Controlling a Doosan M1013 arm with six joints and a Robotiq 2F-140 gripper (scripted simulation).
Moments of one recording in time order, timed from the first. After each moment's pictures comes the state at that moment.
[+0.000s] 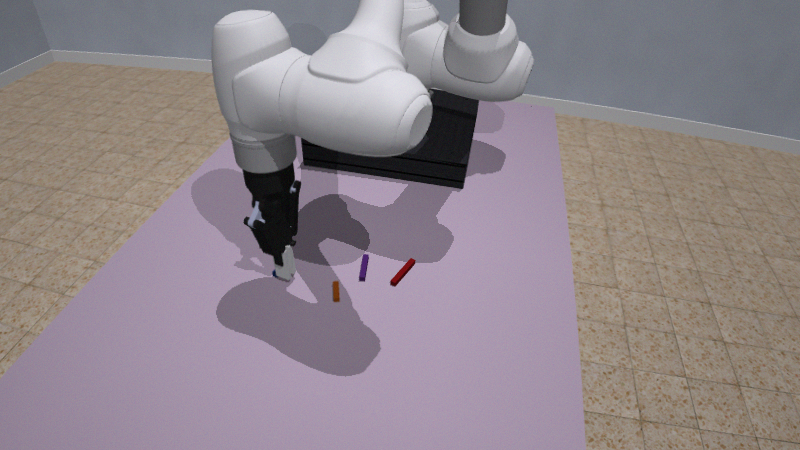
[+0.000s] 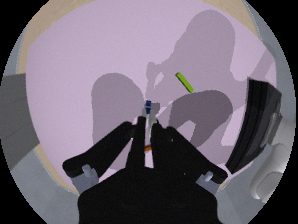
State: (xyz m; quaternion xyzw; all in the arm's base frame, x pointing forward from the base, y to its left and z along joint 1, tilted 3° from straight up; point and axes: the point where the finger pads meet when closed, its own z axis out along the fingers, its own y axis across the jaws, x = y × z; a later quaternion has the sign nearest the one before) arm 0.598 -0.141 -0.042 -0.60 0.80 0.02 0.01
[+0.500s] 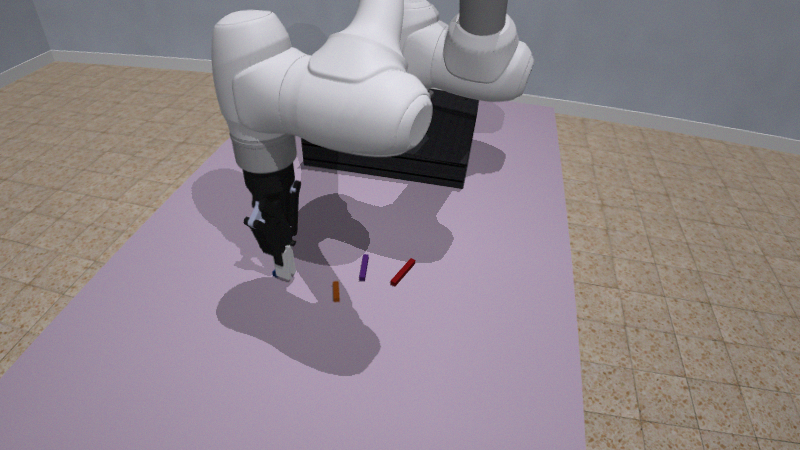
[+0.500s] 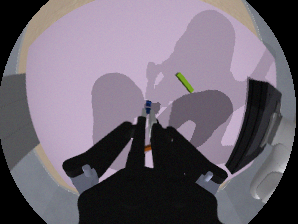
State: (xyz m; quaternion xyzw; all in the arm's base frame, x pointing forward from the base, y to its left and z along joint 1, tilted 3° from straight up) arm 0.598 -0.141 -0.042 -0.60 0.80 0.02 0.01
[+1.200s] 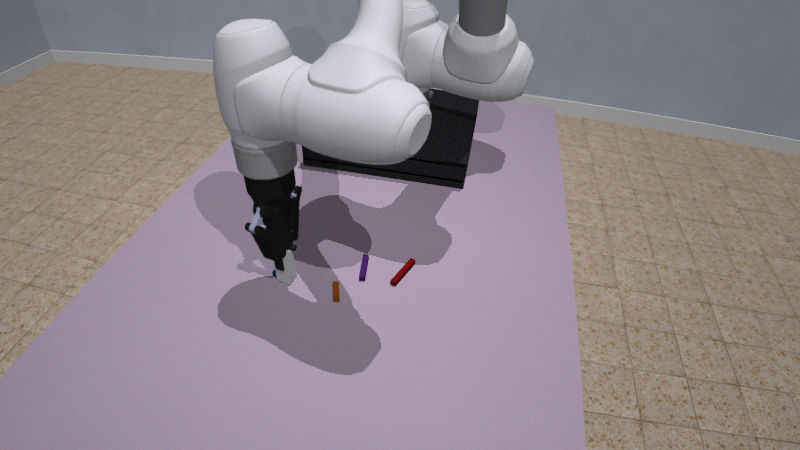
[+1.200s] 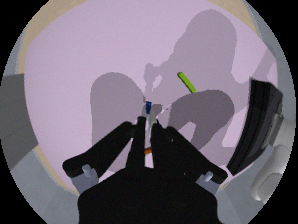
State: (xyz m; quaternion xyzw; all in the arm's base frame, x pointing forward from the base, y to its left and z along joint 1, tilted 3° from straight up) arm 0.598 -0.140 -0.053 -0.60 0.80 0.02 0.01
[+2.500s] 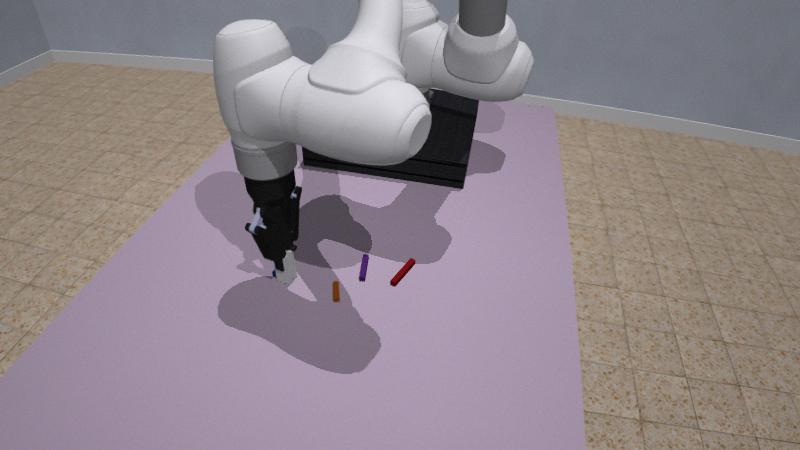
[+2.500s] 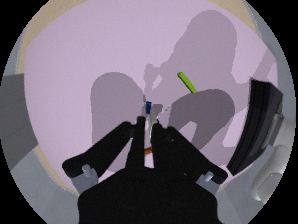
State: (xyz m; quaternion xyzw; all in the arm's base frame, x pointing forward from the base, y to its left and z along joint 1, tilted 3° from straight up) arm 0.598 -0.140 -0.054 -0.60 0.80 0.02 0.01
